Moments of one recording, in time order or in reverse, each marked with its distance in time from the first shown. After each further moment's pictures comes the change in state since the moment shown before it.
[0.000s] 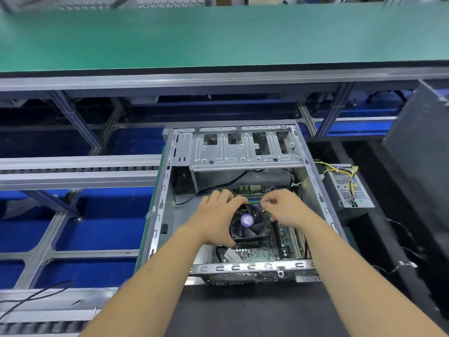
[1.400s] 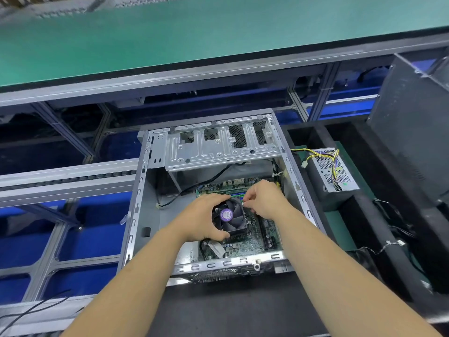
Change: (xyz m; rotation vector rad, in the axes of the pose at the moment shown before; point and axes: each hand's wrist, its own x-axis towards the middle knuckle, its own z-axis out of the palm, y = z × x) left_hand 0.009 0.002 0.009 -0.364 -0.005 -0.023; right_hand 0.008 0.005 0.004 -0.041 0.055 0.023
